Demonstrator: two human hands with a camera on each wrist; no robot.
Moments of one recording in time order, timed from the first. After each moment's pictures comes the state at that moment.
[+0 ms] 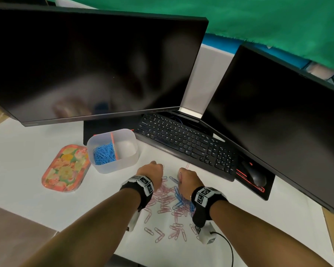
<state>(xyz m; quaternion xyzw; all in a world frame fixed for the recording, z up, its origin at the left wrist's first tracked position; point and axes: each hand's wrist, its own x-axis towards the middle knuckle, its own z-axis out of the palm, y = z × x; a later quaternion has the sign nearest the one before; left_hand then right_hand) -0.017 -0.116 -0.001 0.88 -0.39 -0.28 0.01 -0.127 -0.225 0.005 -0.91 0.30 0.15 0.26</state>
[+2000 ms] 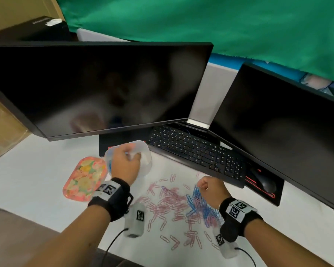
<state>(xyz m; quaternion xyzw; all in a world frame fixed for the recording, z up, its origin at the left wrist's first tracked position) 0.040 -0.034 0.066 0.84 -0.05 -0.11 0.53 -0.155 -0.229 0.046 -0.85 0.37 0.08 0.35</state>
